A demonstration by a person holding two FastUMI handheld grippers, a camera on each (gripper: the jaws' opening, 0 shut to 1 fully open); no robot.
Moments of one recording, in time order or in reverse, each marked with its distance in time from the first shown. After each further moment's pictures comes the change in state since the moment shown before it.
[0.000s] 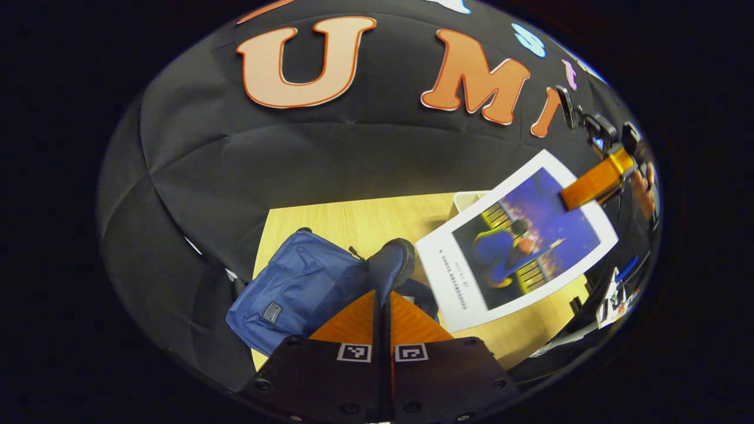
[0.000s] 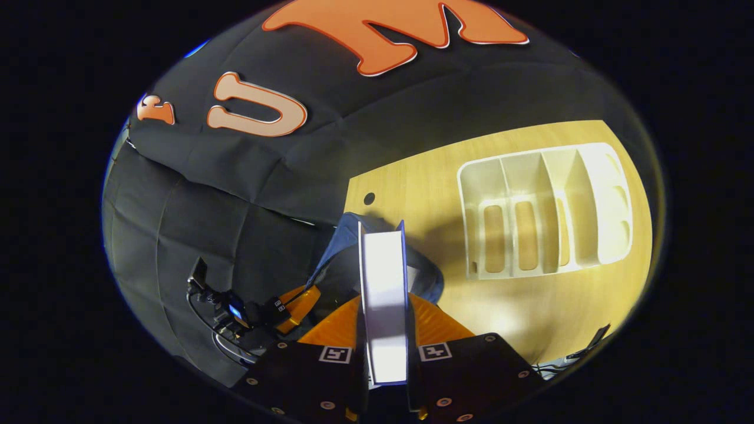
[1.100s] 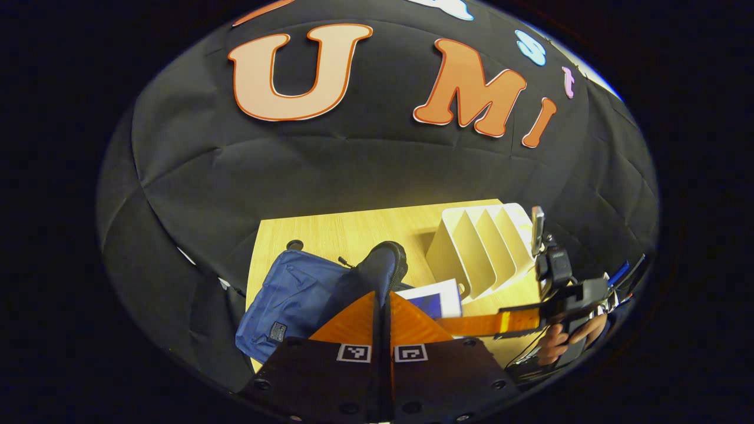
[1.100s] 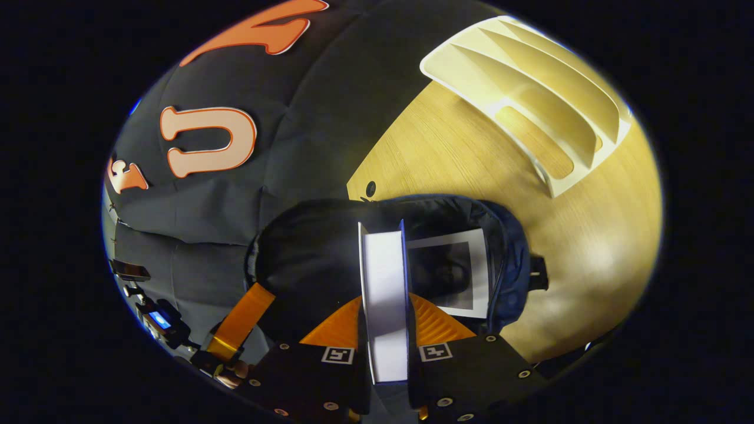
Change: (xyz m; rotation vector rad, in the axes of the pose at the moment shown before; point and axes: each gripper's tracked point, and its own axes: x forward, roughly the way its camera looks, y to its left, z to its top) left arm -0.004 -0.015 0.030 0.031 0.002 -0.055; right arm 0.163 0.018 -0.100 0.391 -0.105 0.128
